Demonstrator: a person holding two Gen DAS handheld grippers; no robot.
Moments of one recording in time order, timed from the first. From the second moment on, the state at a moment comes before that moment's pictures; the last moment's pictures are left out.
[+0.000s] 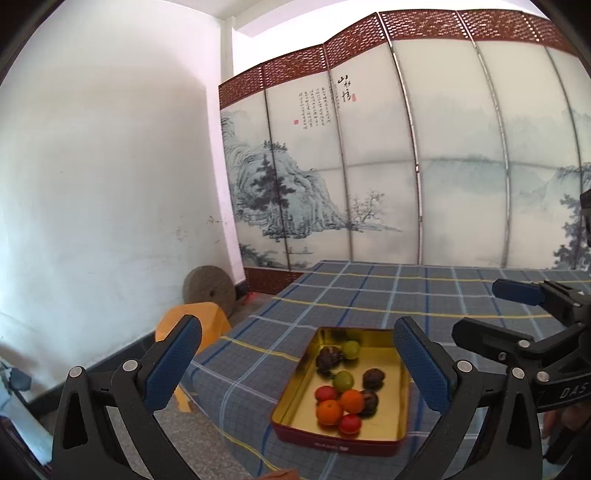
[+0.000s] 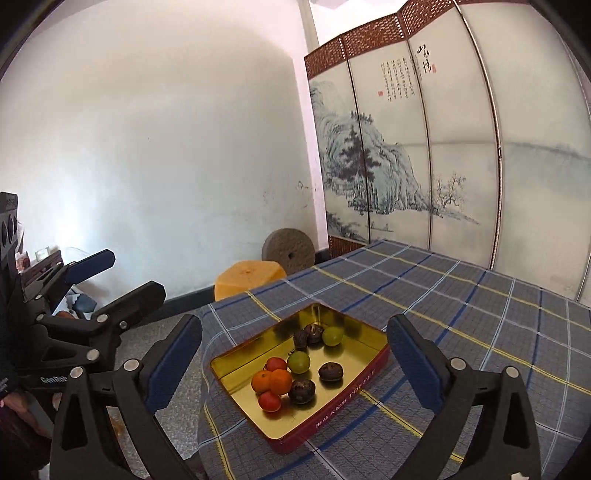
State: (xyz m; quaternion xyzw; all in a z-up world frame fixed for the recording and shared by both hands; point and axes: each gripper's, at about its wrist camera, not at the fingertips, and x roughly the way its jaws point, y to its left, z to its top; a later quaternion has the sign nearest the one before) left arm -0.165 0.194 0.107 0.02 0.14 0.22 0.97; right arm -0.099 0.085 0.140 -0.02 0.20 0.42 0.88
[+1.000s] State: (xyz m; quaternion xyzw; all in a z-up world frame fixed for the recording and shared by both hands) left arm -0.181 0.159 0.121 0.01 0.16 0.18 0.97; right arm -0.113 0.032 0.135 0.00 0.20 0.39 0.90
